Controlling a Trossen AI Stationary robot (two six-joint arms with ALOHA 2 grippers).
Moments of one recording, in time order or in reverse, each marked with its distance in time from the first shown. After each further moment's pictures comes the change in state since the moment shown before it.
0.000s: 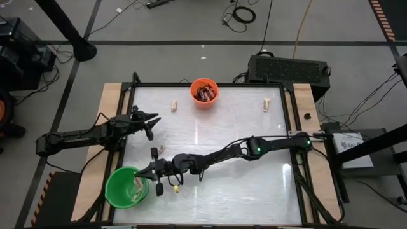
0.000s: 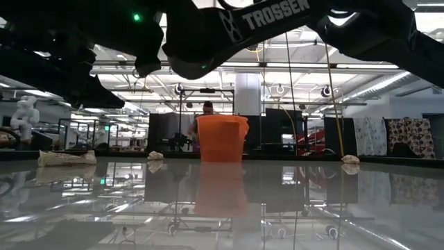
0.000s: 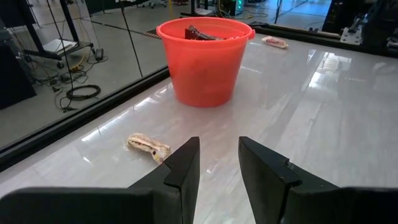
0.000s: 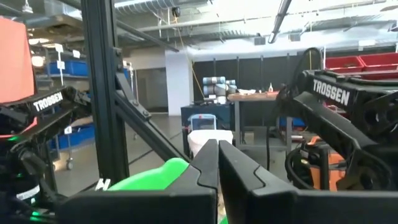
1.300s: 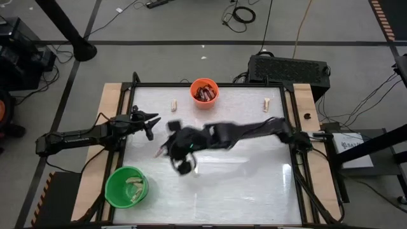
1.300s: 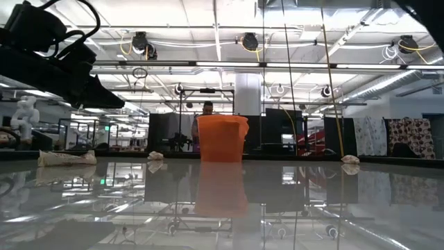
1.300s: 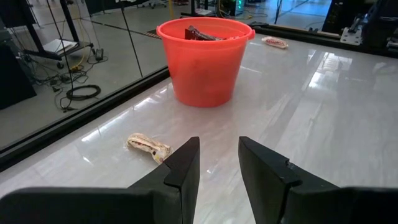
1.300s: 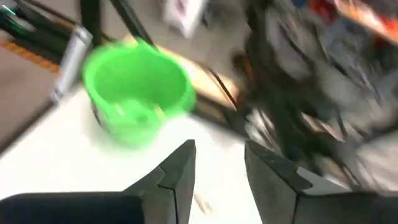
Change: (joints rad) left arm 0.000 0.000 0.000 0.000 0.000 0.000; right arm -0.037 -0.589 0.001 -1.375 0.126 -0.395
